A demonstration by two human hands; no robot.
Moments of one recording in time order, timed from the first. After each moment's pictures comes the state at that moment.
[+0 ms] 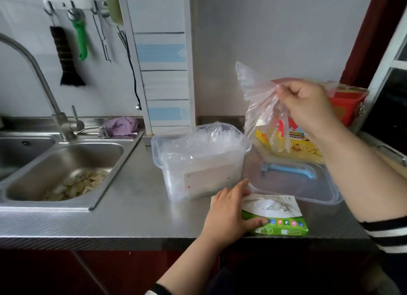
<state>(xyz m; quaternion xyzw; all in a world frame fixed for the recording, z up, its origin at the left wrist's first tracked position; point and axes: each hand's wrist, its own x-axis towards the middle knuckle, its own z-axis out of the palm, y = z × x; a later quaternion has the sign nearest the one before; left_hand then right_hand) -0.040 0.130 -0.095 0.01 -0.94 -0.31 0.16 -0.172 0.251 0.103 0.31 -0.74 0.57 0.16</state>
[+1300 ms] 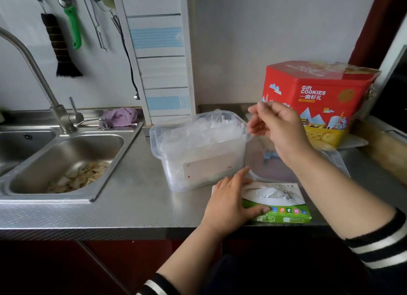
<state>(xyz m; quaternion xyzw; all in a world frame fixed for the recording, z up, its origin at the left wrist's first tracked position) -0.040 0.128 -0.091 0.01 -0.92 -0.34 0.18 -0.145 0.223 0.039 0.31 -0.62 0.72 -0.01</state>
